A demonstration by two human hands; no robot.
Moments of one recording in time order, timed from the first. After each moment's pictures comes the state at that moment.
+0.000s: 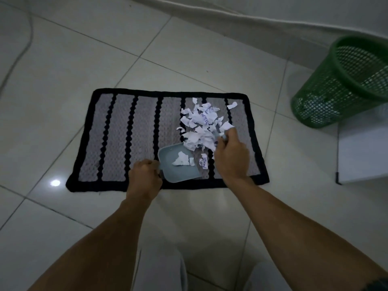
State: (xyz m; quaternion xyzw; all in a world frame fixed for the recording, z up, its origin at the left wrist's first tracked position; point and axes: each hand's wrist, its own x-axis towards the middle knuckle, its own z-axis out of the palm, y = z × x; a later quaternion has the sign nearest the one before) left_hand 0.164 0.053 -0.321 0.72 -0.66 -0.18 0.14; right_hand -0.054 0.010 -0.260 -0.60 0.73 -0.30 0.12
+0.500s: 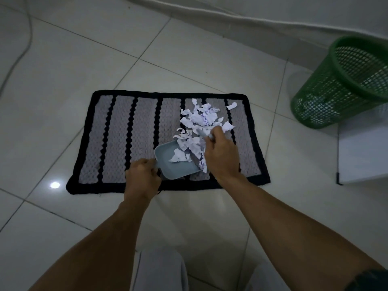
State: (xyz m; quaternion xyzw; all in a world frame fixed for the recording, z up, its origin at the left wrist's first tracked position) left_hand 0.171 0.050 -0.329 0.72 -0.65 -0.17 0.18; right_hand -0.037 0.004 -0.263 -0.67 0.66 -0.31 0.16
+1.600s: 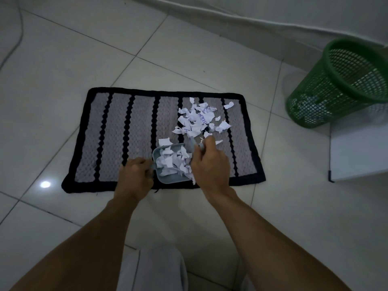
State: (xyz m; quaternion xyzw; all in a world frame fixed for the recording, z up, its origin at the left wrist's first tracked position) left_hand 0.194 0.052 -0.325 0.67 -0.70 -0.20 0.13; right_hand -0.006 0.039 -0.250 -0.64 0.68 -0.33 0.13
